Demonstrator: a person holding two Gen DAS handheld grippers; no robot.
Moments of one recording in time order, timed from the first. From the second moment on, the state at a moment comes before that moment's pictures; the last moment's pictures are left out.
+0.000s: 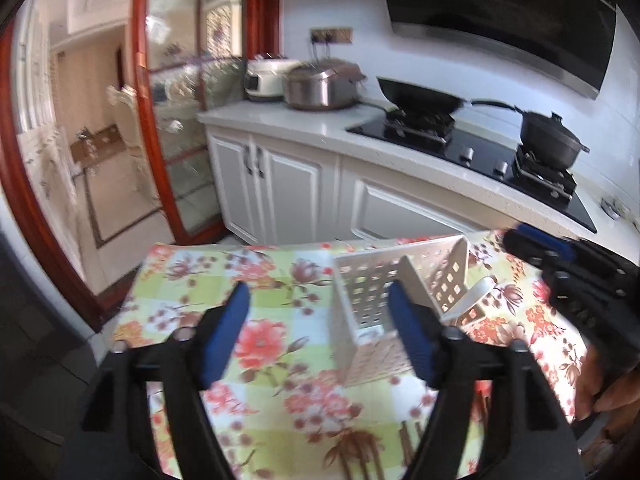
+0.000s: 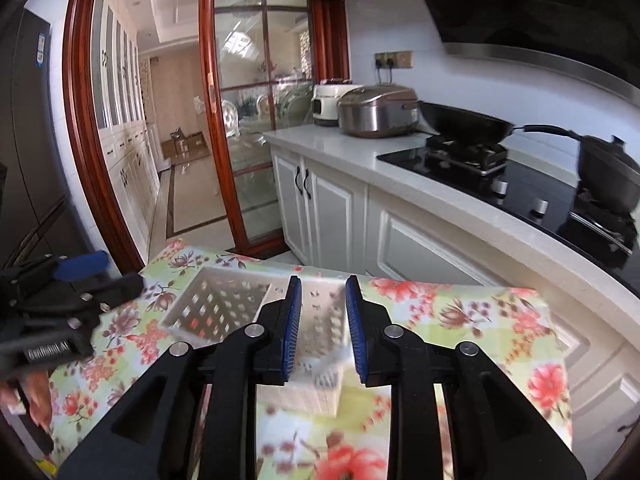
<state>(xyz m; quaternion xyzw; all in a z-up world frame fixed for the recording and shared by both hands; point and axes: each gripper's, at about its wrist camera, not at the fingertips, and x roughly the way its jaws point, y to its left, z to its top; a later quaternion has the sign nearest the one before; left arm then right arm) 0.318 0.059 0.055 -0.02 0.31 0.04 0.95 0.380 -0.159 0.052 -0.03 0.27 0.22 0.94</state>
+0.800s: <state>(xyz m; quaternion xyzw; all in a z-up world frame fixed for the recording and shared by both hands) 0.152 0.049 -0.060 -0.08 0.32 0.06 0.94 0.230 -0.237 -0.088 0.01 0.38 0.13 0.92</state>
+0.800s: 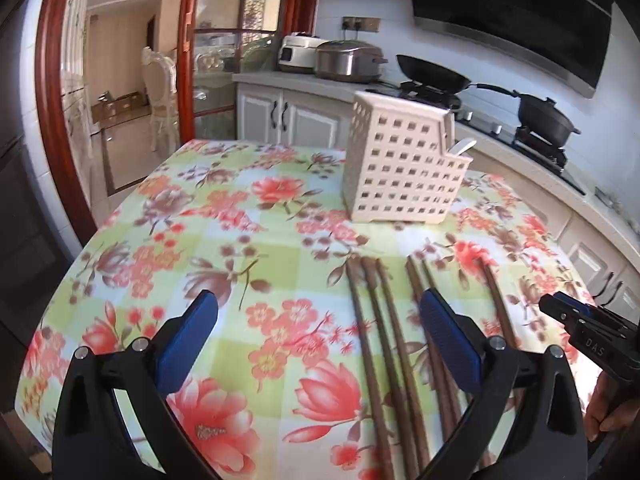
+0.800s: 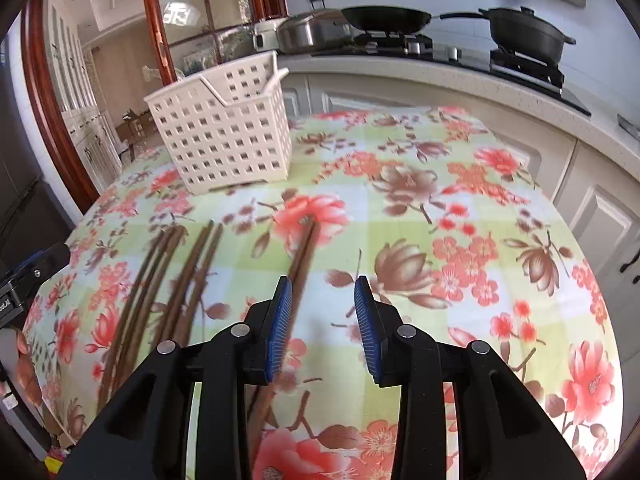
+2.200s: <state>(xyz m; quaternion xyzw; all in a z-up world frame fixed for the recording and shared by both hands) 0.189 0.057 -0.113 -0.09 0.42 0.04 0.90 0.272 -0.198 -0.117 -0.05 0.43 0.11 0.89</state>
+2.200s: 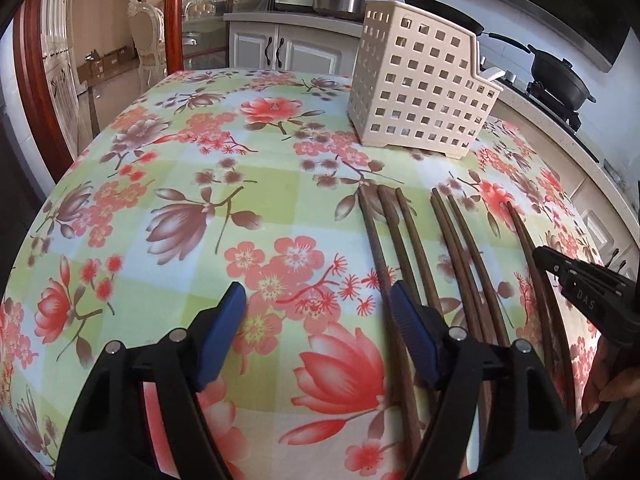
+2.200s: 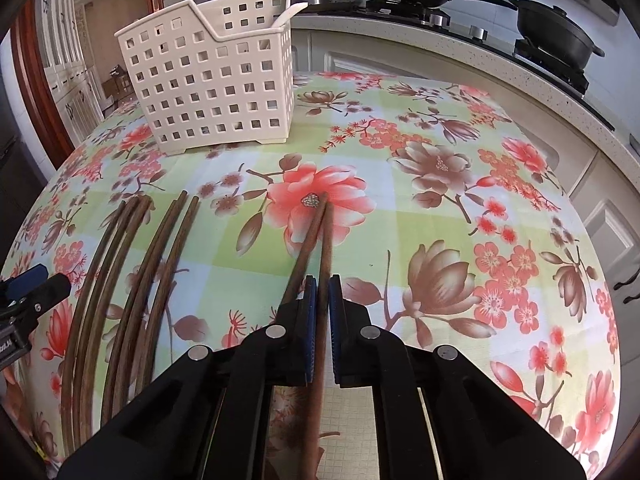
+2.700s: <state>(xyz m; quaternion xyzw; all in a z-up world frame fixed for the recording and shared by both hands) 0.225 0.024 -0.117 -0.04 0.44 0.03 0.90 0.271 -0.203 -0.116 -0.04 0.43 0.13 0.89</state>
